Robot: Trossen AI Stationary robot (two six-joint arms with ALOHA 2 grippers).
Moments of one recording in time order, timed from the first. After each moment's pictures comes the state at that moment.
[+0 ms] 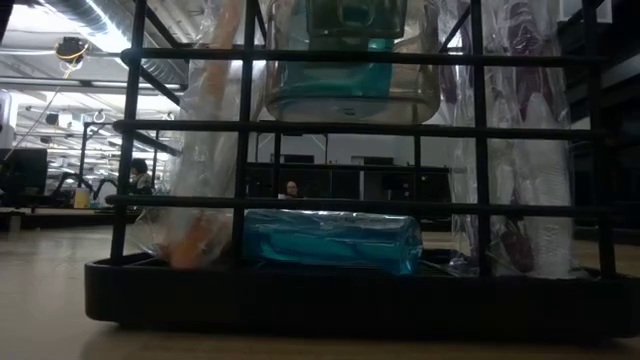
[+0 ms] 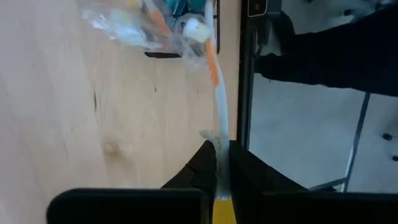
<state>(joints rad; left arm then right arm) -0.42 1.95 2.15 -1.55 0.27 -0.46 1.15 1.68 1.67 0.91 0.37 -0.53</state>
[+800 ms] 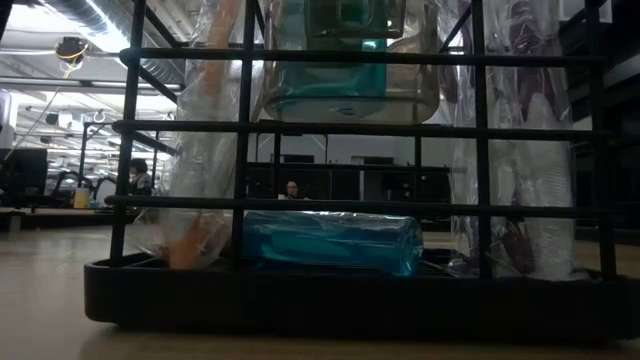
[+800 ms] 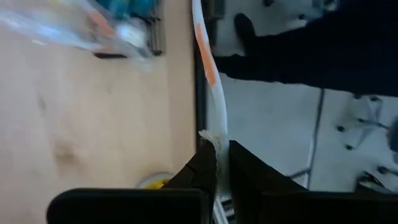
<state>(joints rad) -0.44 1.99 2.30 -1.57 0.39 -0.51 1.16 1.68 1.67 0.91 0.38 -0.55</state>
